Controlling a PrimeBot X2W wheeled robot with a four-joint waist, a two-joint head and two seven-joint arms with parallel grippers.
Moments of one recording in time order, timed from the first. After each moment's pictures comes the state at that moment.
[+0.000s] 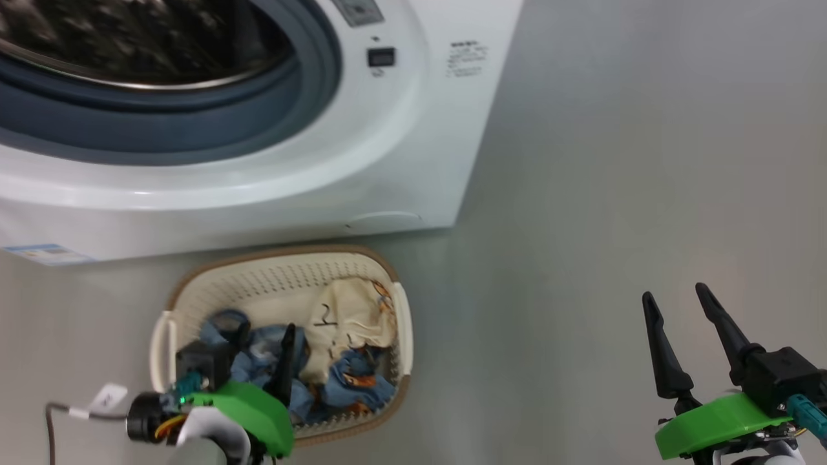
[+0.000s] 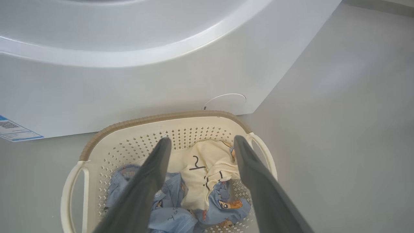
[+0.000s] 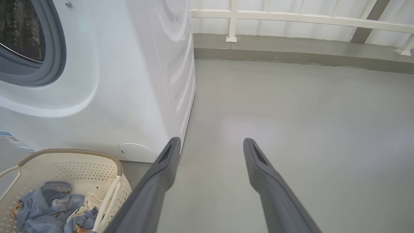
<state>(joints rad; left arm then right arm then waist) -0.30 0.12 -0.37 0.53 -0.40 -0.05 -0.22 -0.01 -0.05 -0.10 -0.04 0.06 0.13 -0.14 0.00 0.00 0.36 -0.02</state>
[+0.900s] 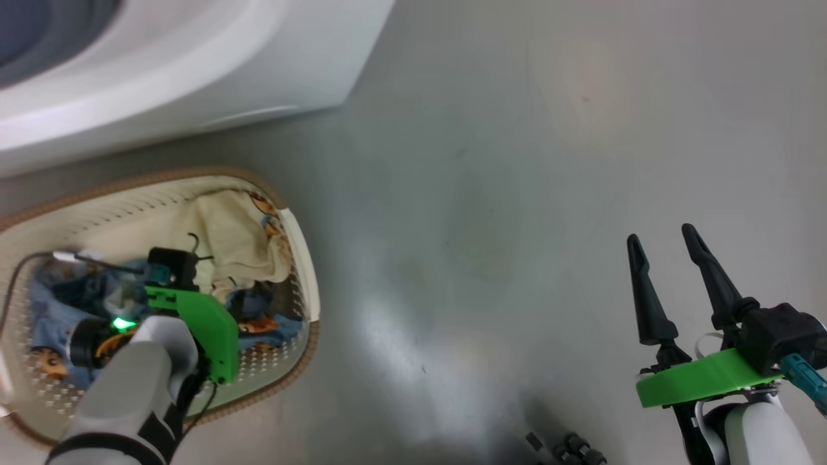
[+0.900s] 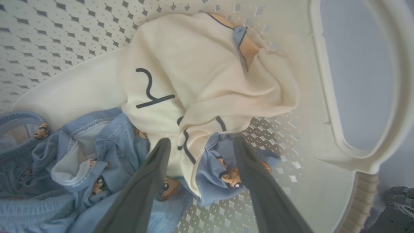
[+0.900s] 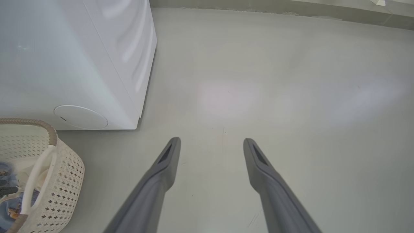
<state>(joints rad) -0.77 0.15 -0.51 1.15 -0.44 -0.13 -0.03 -0.15 -0.05 -0.06 0.01 0.10 0.13 -0.22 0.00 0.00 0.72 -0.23</state>
